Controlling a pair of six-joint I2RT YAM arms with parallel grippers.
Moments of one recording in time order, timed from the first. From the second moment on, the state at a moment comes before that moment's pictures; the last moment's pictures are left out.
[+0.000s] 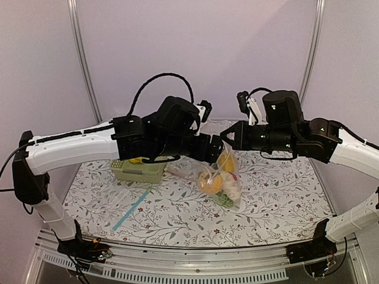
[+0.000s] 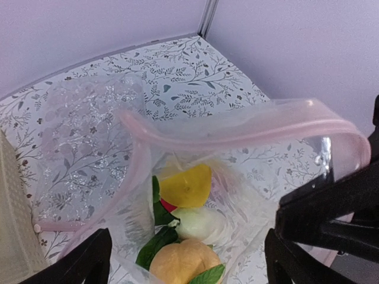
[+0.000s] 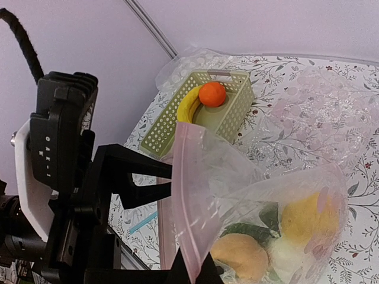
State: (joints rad) left arm -1.15 1.69 1.57 -0.45 -0.31 -0.46; right arm 0.99 1.28 1.27 -0.42 0.11 0.64
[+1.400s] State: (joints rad) left arm -0.46 1.71 1.35 -0.64 -0.35 -0.52; right arm 0.99 1.27 1.26 -0.42 0.15 0.64
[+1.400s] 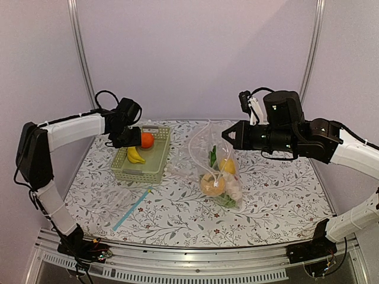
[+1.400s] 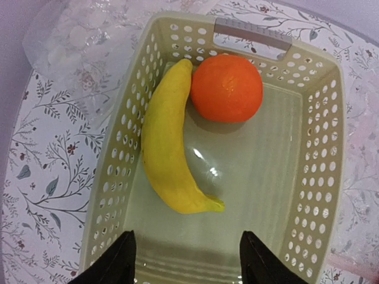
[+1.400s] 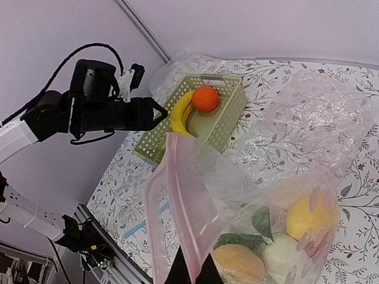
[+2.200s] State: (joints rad) left arm -0.34 1.98 1.43 -0.56 -0.30 -0.48; right arm 0.99 1.27 1.26 -0.42 0.13 0.64
